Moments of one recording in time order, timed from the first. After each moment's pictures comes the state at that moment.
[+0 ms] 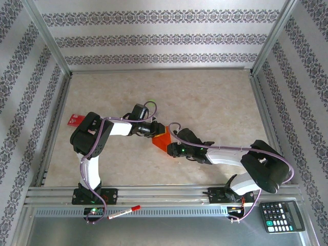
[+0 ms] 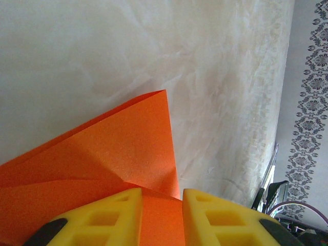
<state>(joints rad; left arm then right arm) -0.46 1.95 0.96 0.14 0.74 -0.74 0.79 1.43 0.52 0.10 -0.19 0.71</state>
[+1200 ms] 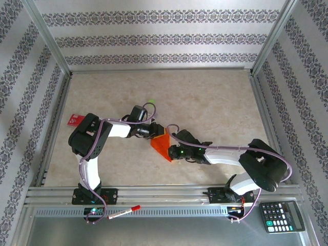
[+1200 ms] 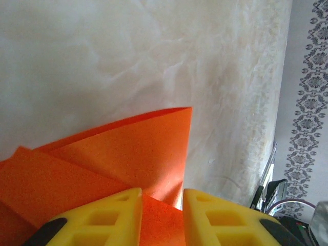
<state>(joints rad) -0.46 1.92 0.90 0.18 0.74 -0.76 0.82 1.45 0.53 0.03 -0.18 0.71</state>
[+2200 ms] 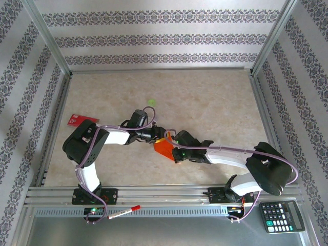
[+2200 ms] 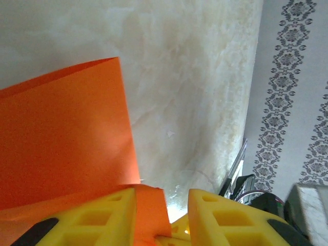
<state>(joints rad) -0.53 1.84 0.78 0.31 0.73 -0.96 0.86 1.41 0.58 -0.19 -0.06 0.49</state>
